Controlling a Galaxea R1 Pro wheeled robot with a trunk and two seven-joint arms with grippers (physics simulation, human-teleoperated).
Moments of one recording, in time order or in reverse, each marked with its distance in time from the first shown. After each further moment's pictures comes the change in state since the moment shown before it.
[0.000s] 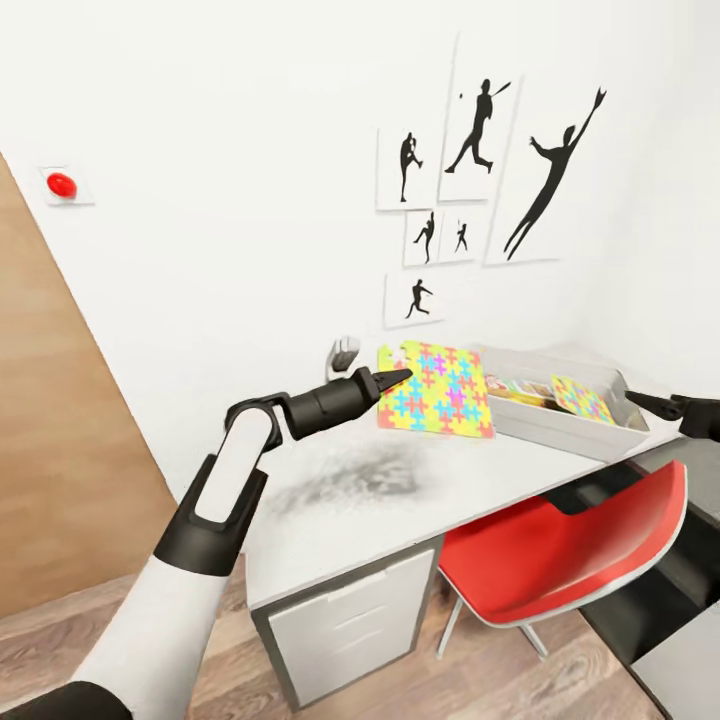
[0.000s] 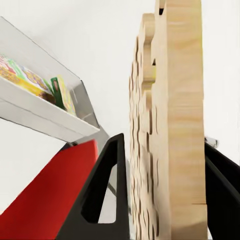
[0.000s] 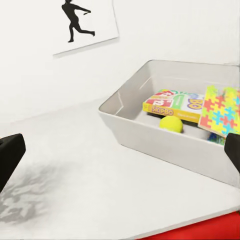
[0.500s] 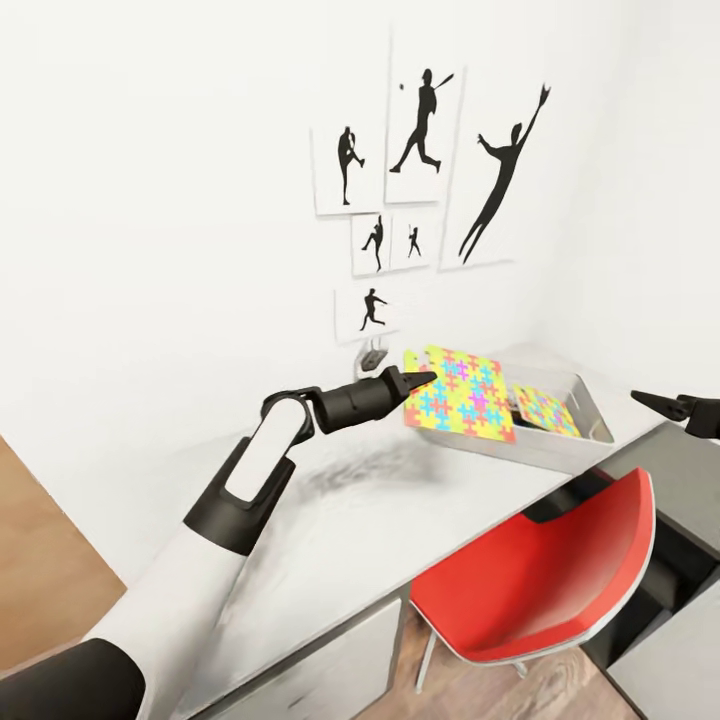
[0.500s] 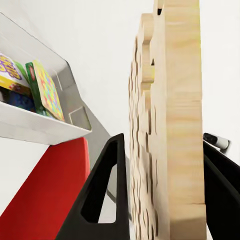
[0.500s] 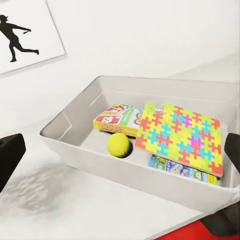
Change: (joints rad) left arm -0.095 -0.008 -0.140 0.158 0.115 -0.106 0.055; right arm 0.003 -0.010 -0.011 0.000 0.001 -0.003 0.002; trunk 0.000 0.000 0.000
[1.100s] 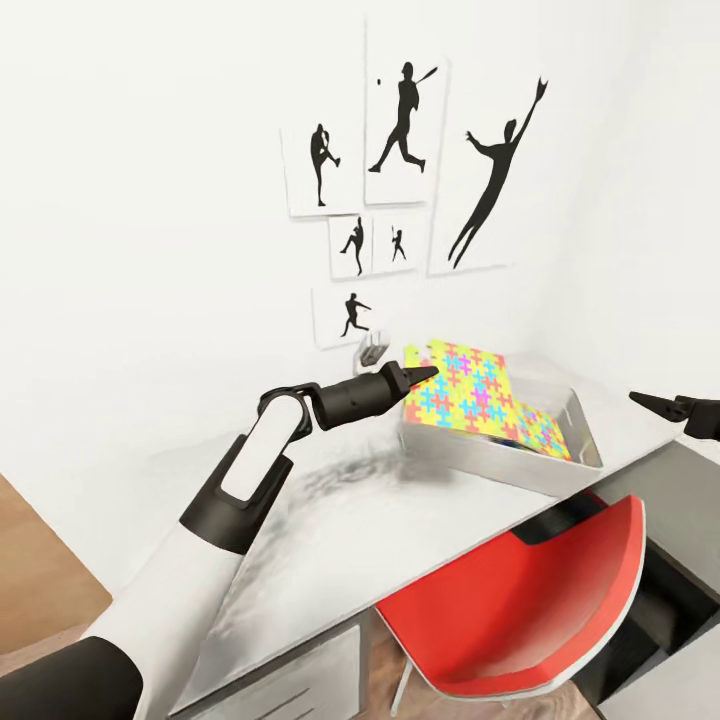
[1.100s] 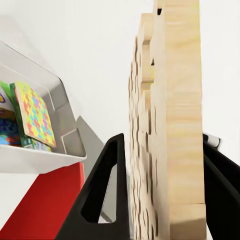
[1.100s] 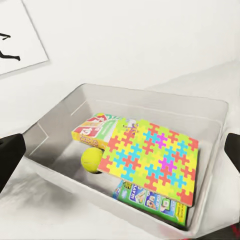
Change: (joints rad) left arm -0.005 0.007 -0.006 -0.034 0.004 0.006 -0.001; right arm 0.003 0.002 0.002 -0.001 -0.001 0.003 0.005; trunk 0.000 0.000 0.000
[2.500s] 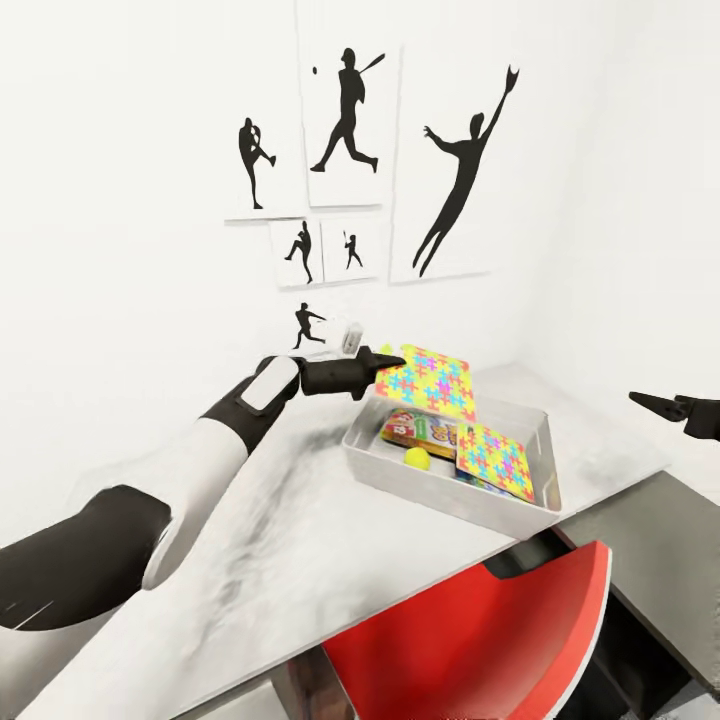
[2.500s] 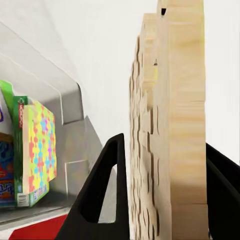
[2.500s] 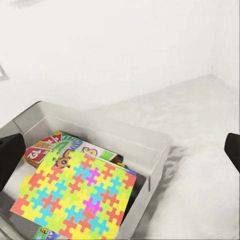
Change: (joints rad) left arm -0.390 0.011 0.053 0.840 -0.053 0.138 -0.419; right arm -0.001 -0.002 0.002 0.000 0.000 0.000 0.002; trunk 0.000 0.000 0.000
